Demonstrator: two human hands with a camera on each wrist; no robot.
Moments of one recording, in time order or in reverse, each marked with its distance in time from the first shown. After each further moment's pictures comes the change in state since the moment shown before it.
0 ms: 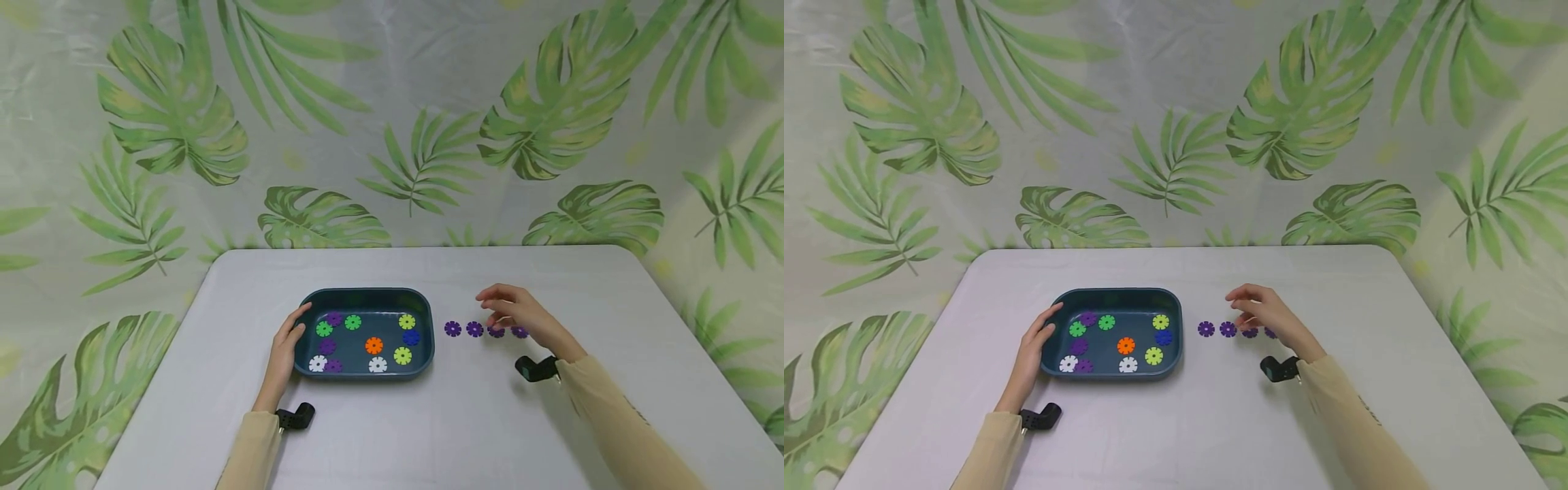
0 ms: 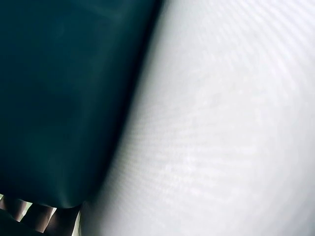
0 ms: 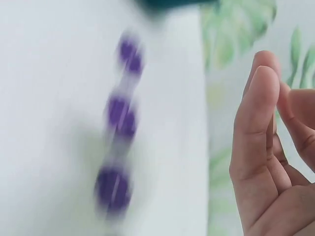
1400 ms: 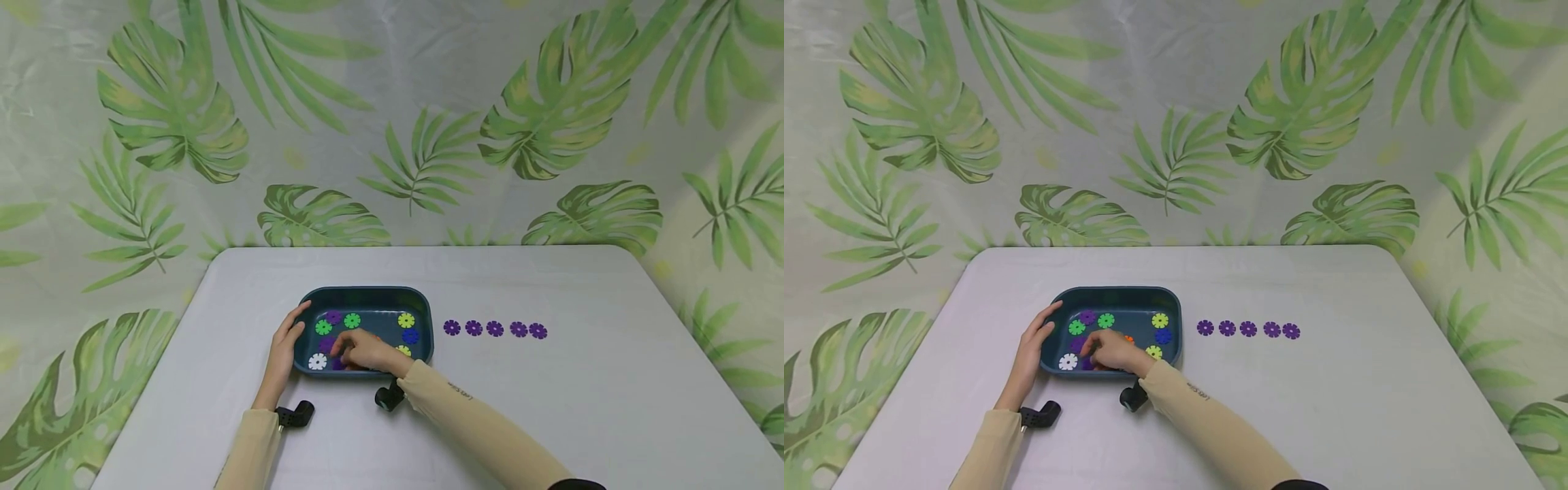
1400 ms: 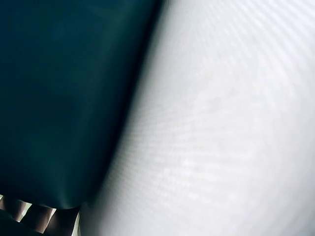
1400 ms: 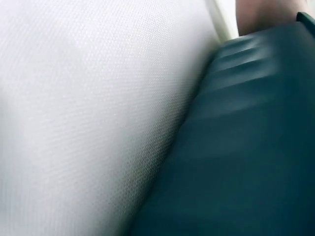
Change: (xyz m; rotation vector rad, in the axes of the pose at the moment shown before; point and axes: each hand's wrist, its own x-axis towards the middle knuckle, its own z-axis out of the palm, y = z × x) left_hand -0.001 0.003 0.001 -0.016 0.002 -0.021; right_hand 0.074 -0.045 0.235 -0.094 -0.302 0.046
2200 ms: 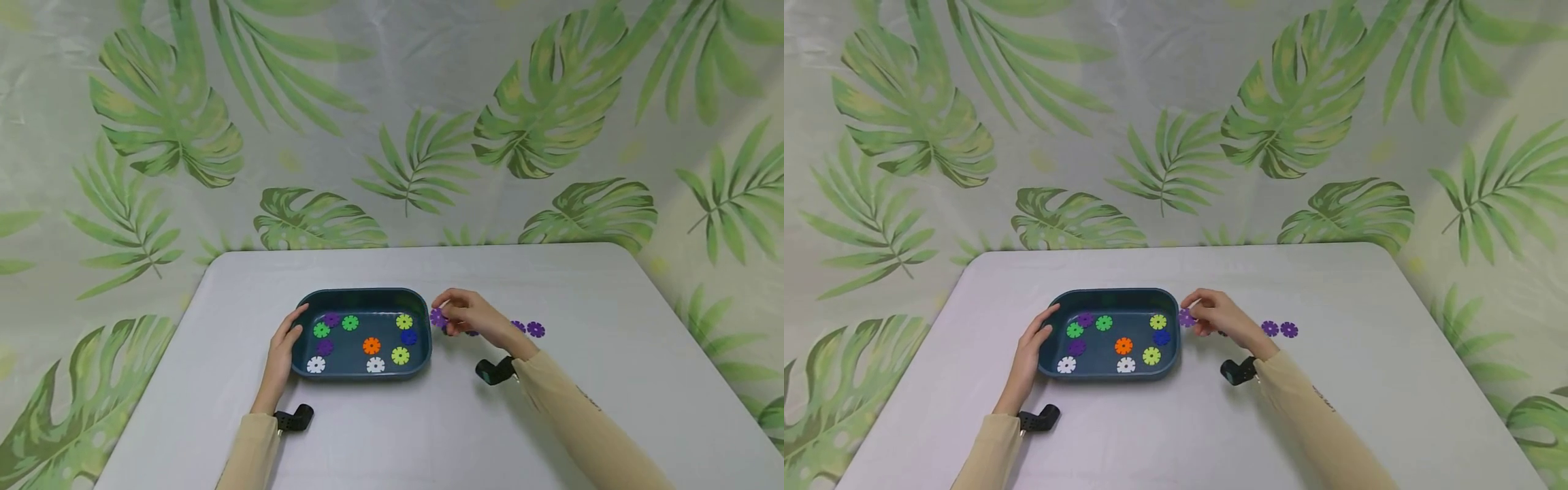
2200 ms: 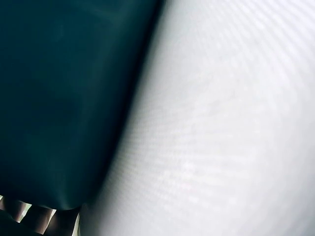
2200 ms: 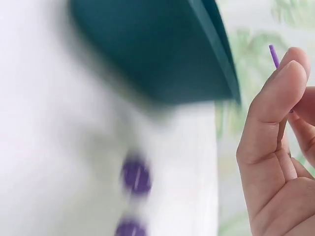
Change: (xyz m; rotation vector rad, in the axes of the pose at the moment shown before) left_hand 0.000 -0.001 0.001 0.017 0.011 0.006; right_hand -0.099 0.047 -0.151 0.187 0.183 -0.074
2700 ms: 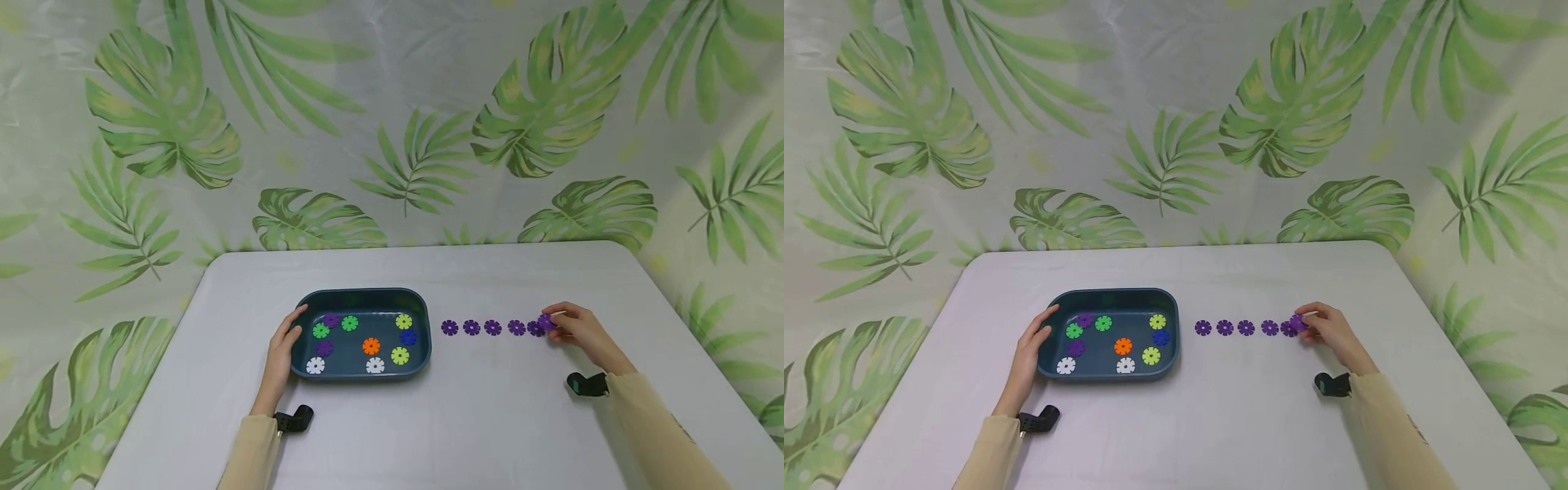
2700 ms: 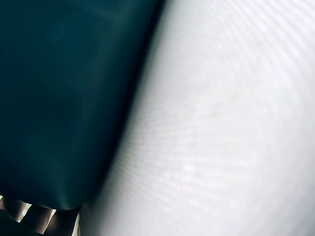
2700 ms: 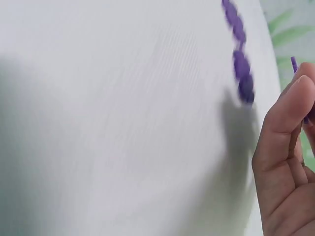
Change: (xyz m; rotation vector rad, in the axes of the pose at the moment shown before) left_hand 0.000 0.001 0.000 -0.004 -0.005 -0.006; right_hand -0.091 0.086 -0.127 -0.050 0.365 0.137
